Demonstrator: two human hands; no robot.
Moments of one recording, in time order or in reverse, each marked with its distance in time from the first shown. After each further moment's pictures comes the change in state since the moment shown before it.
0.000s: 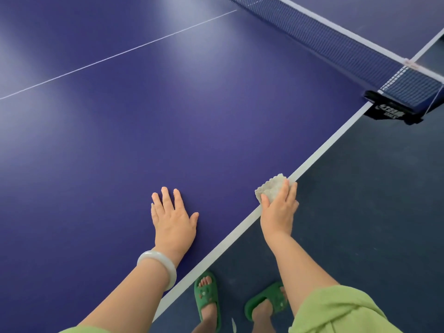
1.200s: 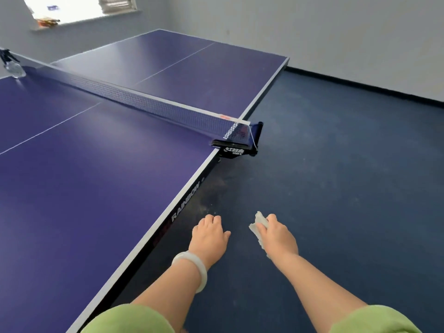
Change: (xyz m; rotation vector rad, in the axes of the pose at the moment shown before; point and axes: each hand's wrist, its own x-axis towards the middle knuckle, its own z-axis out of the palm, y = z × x) left_hand -0.056 0.472 0.019 0.091 -0.165 0.645; right_hand 0.153 0.239 -0.312 -0.159 -0.112 0.135
